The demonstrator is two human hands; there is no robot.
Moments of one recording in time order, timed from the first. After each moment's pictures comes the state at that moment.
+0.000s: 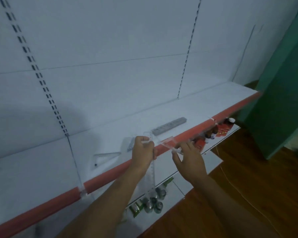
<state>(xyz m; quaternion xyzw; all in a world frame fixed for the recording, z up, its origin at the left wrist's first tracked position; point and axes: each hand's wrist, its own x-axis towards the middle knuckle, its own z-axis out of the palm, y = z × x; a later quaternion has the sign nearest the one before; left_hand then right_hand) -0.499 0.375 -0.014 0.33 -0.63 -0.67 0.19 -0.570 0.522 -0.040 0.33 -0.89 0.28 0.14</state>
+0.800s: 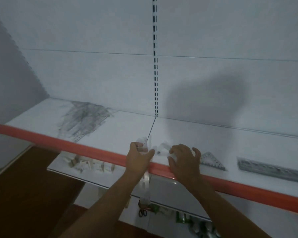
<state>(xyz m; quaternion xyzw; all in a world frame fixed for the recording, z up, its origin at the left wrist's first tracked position) -0.386 0.300 -0.059 0.63 -0.52 -0.42 0.40 -0.550 0.332 -0.098 0.67 -0.68 0.30 0.06</state>
